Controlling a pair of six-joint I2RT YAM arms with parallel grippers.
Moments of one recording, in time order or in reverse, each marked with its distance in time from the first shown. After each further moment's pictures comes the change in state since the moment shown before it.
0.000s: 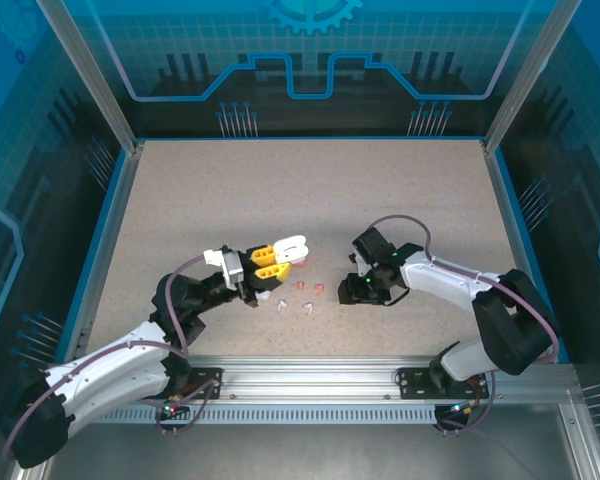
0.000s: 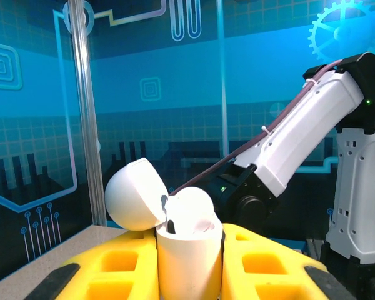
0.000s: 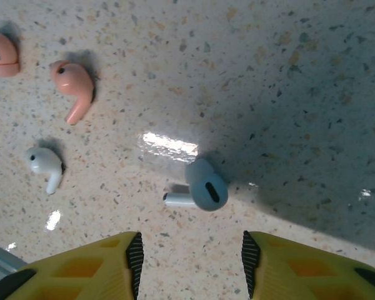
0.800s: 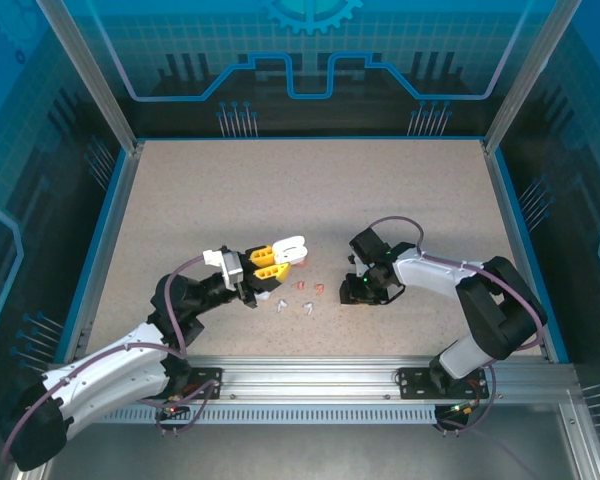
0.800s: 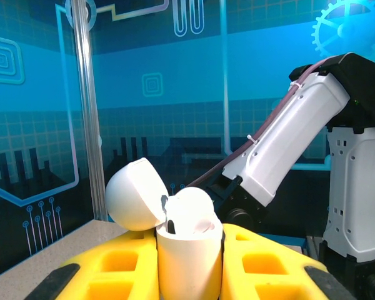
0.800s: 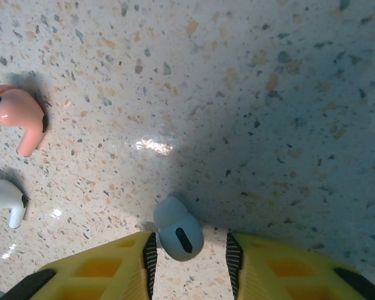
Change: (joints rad) left arm 0.000 -0.025 -0.001 -0.041 -0.008 0.000; right arm -0.011 0.089 0.003 0.047 0.011 0.011
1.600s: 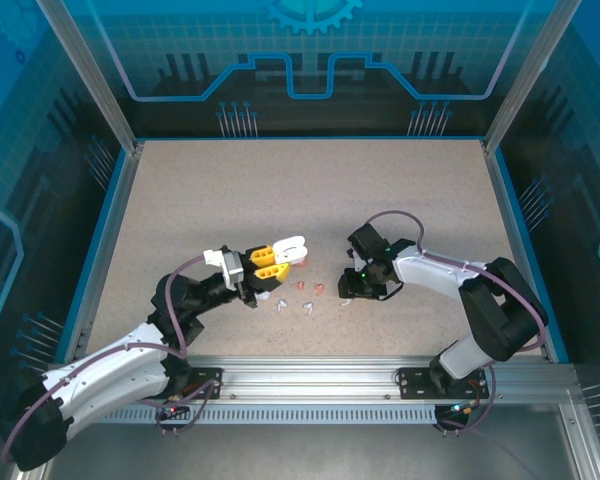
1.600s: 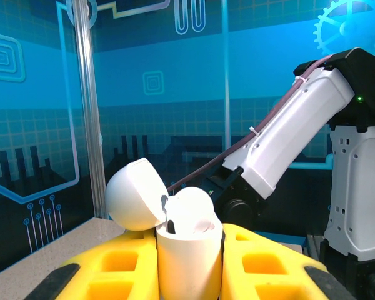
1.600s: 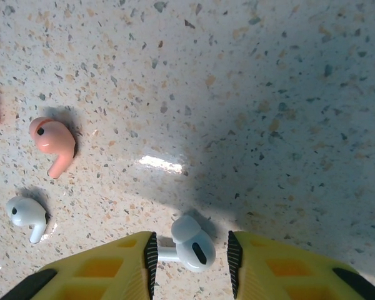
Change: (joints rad) left arm 0.000 -0.001 0.000 -0.006 -0.003 0.000; right arm 0.009 -0.012 0.038 -0.005 0.047 0.003
